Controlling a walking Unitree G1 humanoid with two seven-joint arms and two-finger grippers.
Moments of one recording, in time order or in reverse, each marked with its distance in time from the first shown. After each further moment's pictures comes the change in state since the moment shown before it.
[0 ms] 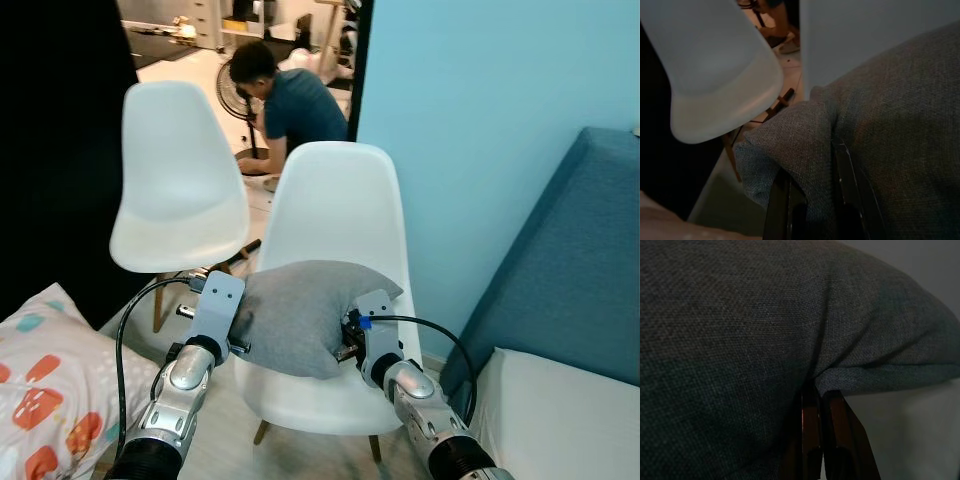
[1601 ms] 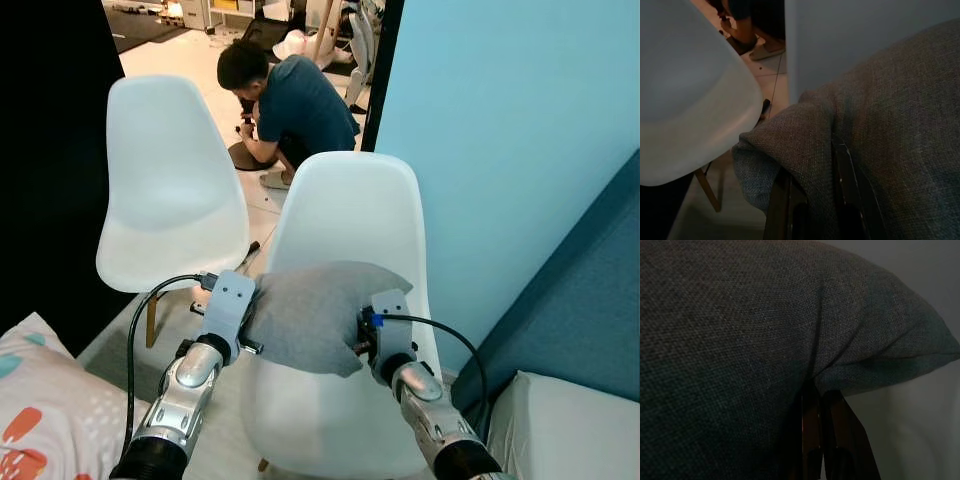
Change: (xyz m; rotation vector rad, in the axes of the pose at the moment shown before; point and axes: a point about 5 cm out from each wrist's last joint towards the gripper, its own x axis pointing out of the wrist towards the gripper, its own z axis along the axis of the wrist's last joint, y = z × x) left arm 0.002 -0.012 0.009 -0.023 -0.033 -0.106; right arm -0.007 -0.012 -0.003 0.029 -0.018 -0.107
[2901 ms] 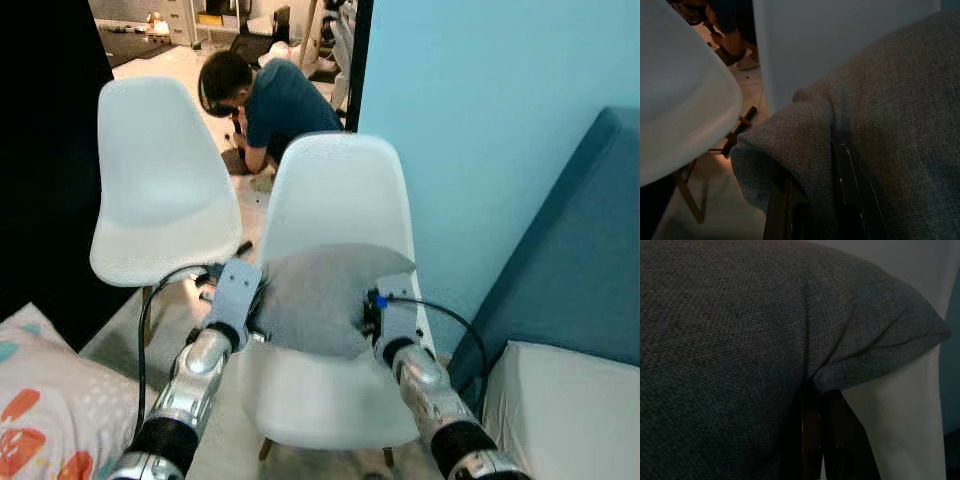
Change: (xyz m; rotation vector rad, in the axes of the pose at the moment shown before) left arm 0.016 -0.004 0.007 -0.031 -0.035 -0.020; right arm 0.013 -0.009 0.021 0.013 -0.041 -0.077
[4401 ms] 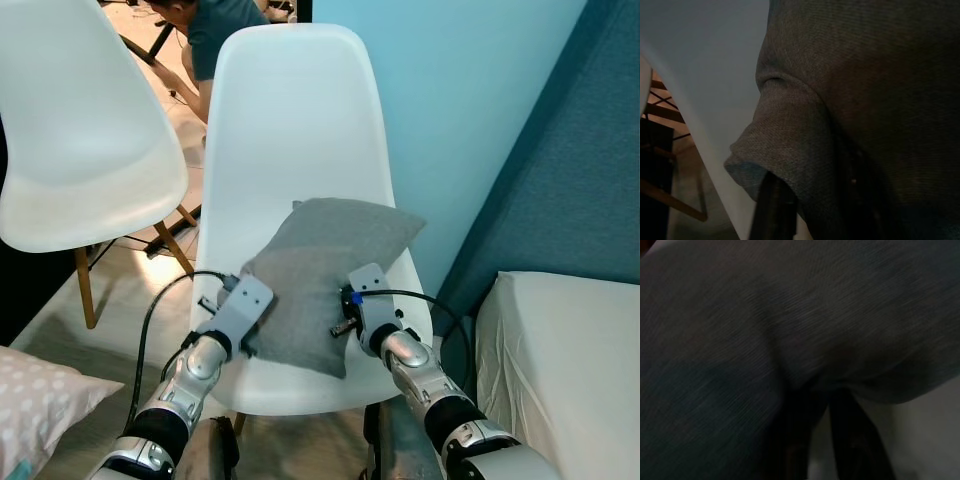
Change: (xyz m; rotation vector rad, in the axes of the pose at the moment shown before) left arm -0.001 0.002 -0.028 0.288 0.148 -0.077; right arm 0.012 0.012 0.012 -0.135 -0.009 0.165
